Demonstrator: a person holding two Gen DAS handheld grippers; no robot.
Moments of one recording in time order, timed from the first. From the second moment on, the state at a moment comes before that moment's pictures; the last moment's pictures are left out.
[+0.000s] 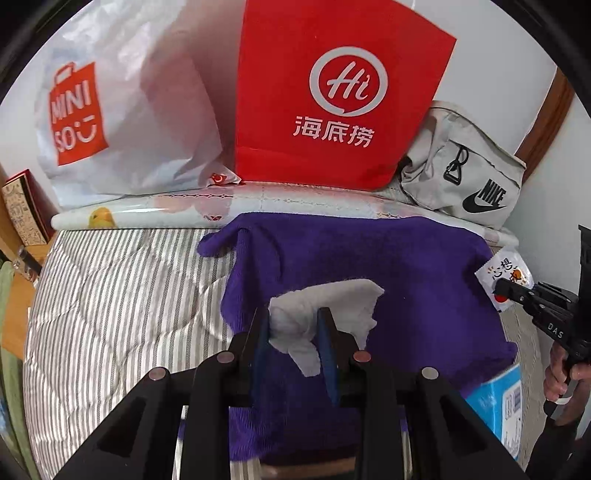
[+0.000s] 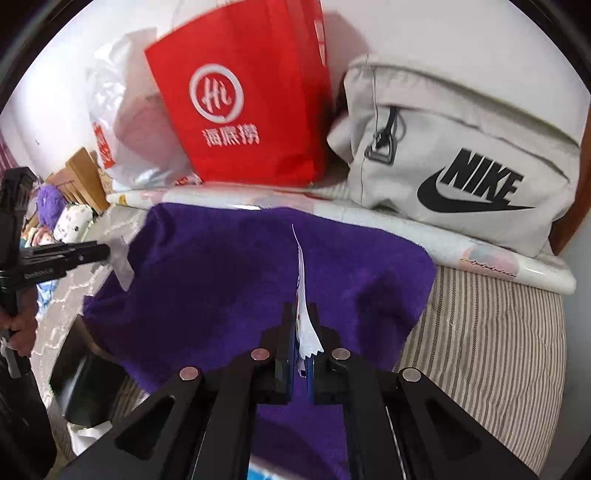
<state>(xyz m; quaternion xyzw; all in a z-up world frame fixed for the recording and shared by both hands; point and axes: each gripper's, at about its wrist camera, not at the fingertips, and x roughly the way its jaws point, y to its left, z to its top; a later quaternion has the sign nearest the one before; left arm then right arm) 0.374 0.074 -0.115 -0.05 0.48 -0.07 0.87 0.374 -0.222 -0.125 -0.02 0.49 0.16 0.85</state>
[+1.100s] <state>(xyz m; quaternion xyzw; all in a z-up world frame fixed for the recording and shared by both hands) 0.418 0.038 -0.137 0.01 0.50 -0.08 0.86 0.400 -0.217 -0.145 -0.04 0.51 0.17 0.84</state>
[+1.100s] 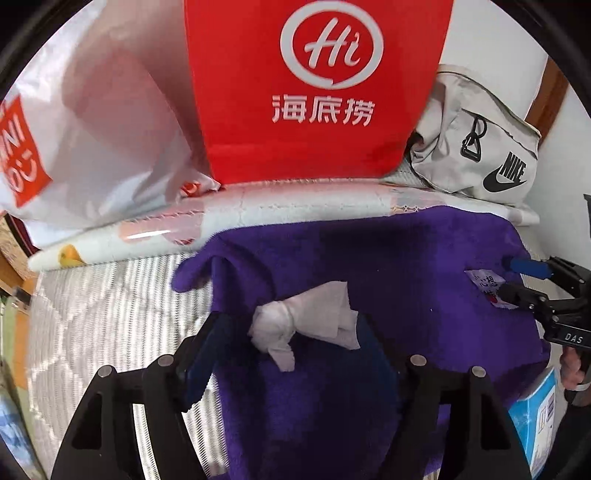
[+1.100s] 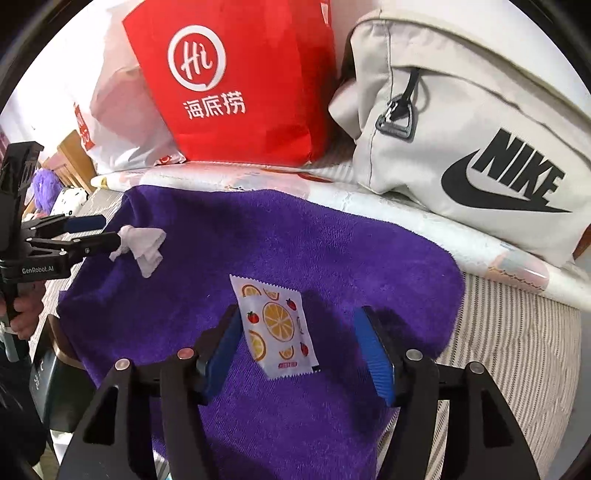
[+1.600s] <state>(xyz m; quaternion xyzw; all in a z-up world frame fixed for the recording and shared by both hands) 0.324 0.076 -0.090 -0.04 0.48 -0.08 0.87 0.296 -0.202 -0.089 -0.04 0.47 0.18 0.87</state>
